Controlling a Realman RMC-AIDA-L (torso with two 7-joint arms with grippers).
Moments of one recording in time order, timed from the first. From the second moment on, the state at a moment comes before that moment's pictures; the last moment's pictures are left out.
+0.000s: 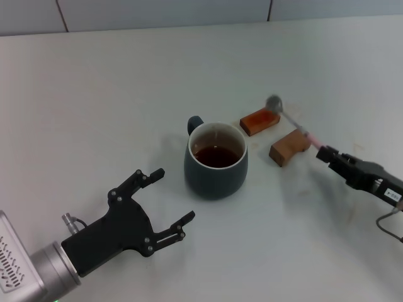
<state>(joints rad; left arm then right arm) -0.34 -2.06 -0.48 -0.15 2.85 1.40 -0.12 0.33 1.98 -1.58 0.00 -0.59 -1.40 1.17</state>
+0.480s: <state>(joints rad) -0.34 -2.06 -0.48 -0.15 2.85 1.40 -0.12 0.34 1.87 -1.52 -0.12 -0.59 -1.78 1.16</state>
